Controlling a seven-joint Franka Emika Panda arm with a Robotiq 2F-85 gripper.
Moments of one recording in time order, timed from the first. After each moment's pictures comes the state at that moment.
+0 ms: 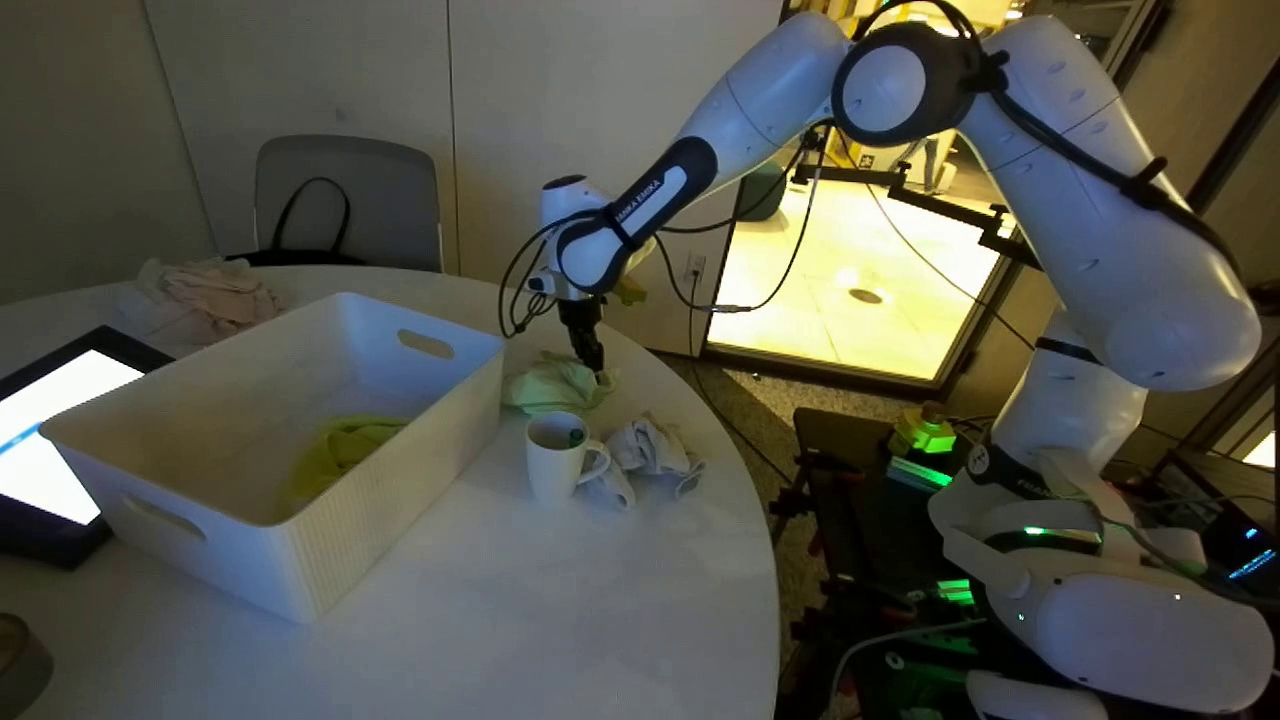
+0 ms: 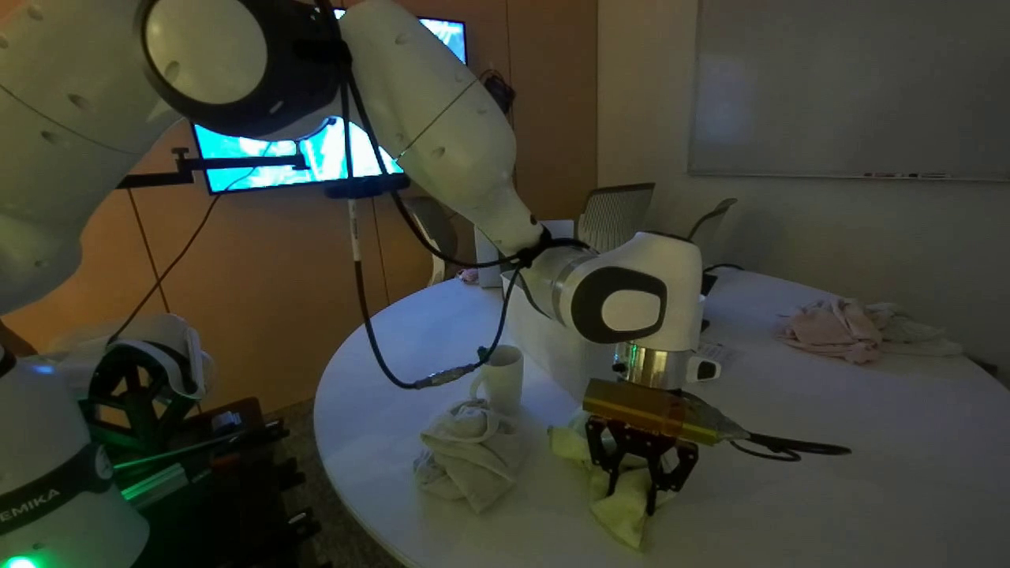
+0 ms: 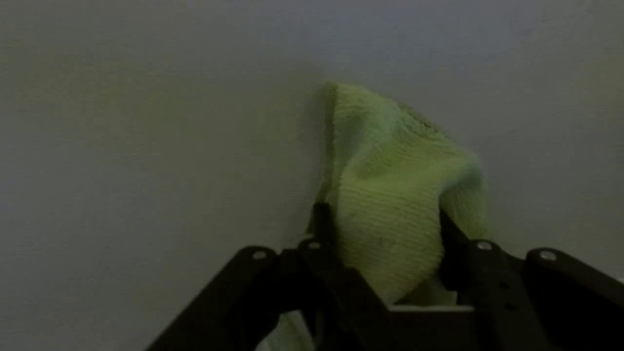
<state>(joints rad) -0.36 0.86 -0.01 -1.59 -0.16 2.29 -0.82</state>
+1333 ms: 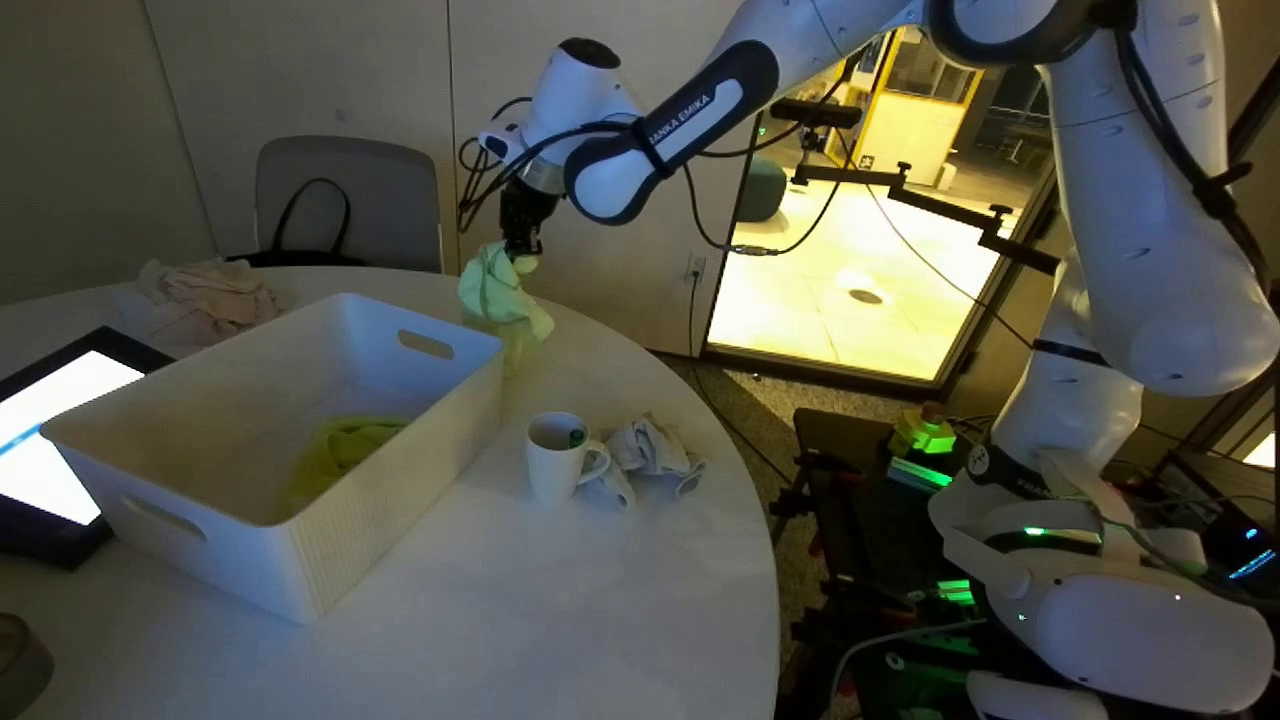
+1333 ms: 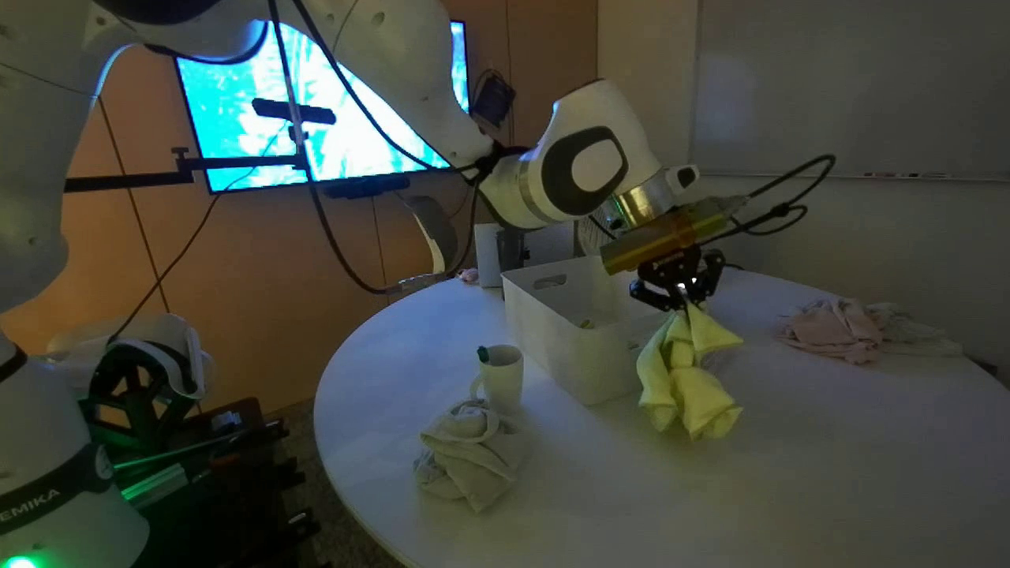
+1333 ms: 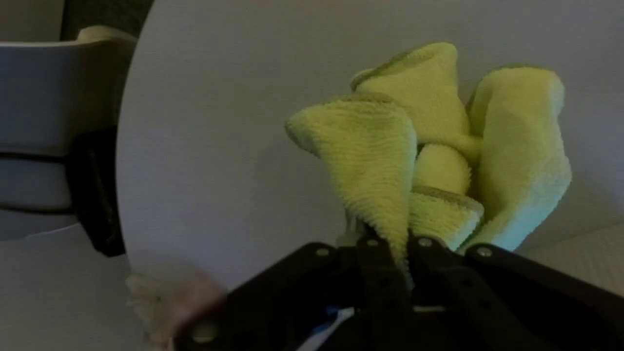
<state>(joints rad) -0.21 0.55 -0.08 -1.73 -0.33 2.76 -0.74</state>
